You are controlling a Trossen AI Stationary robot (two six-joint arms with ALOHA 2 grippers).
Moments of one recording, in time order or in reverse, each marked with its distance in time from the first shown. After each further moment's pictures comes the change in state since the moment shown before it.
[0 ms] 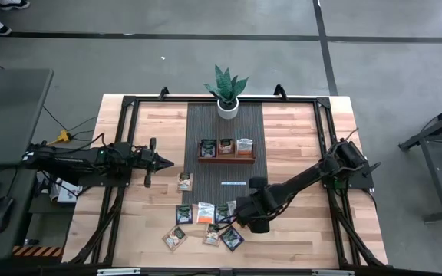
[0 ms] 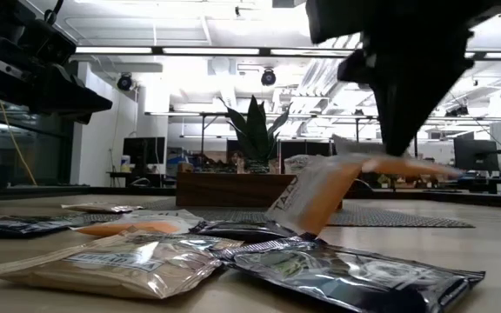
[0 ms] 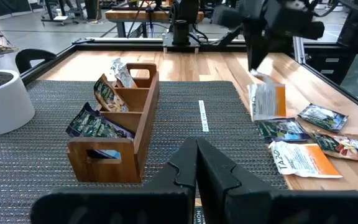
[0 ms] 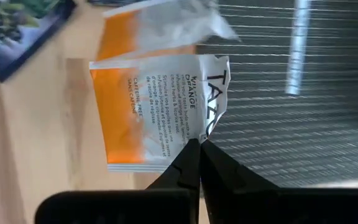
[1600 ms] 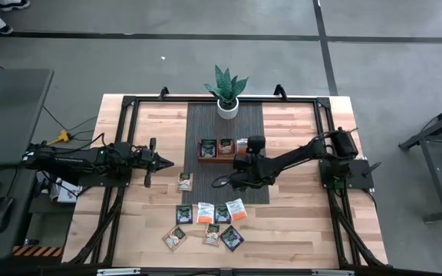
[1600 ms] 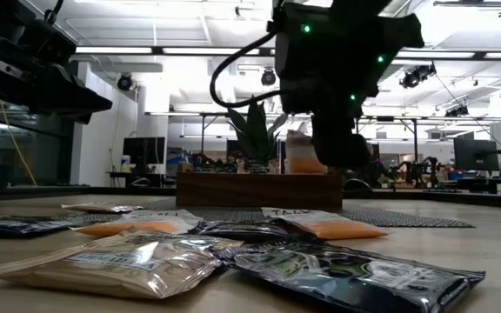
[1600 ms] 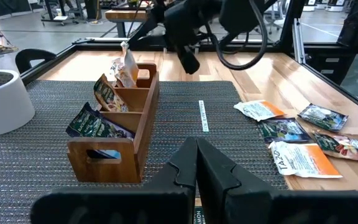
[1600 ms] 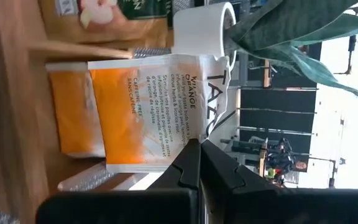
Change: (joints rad) left arm 0.000 0.000 0.000 0.000 0.000 0.000; right arm -0.282 0.002 -0.230 0.163 0.952 -0.326
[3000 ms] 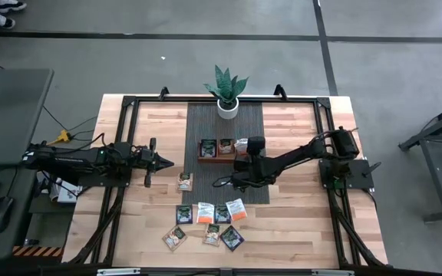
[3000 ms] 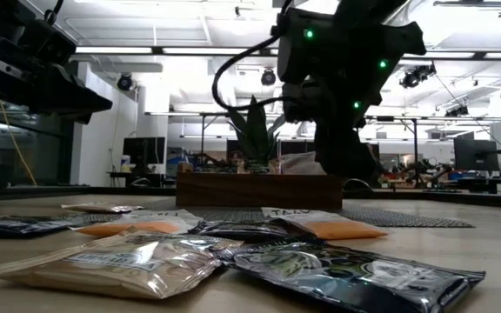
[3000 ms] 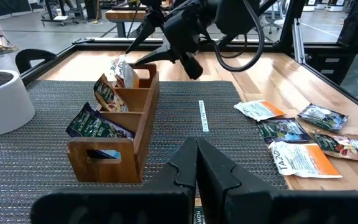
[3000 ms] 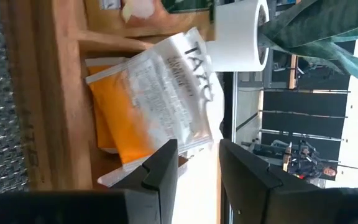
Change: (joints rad) left arm 0.000 0.000 0.000 0.000 0.000 0.000; right arm -0.008 -0.012 -0.049 0.084 -0.099 -0.033
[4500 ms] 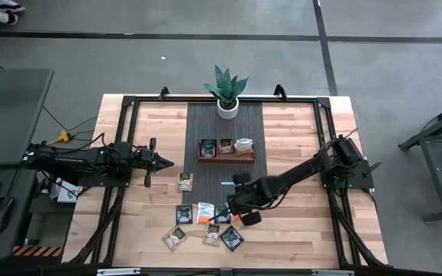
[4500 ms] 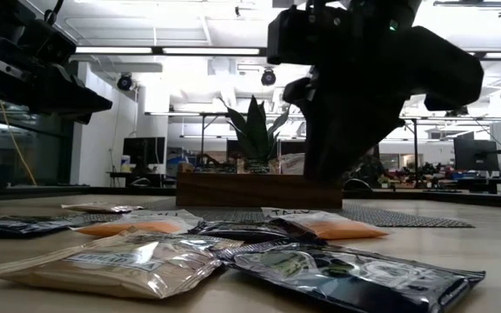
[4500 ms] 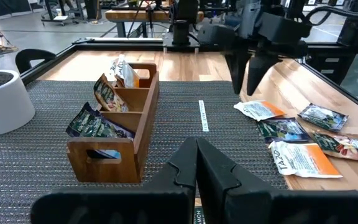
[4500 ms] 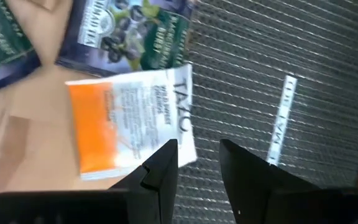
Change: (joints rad) left arm 0.000 0.000 0.000 0.000 0.000 0.000; right arm 0.199 0.012 0.131 0.157 -0.818 -0.018
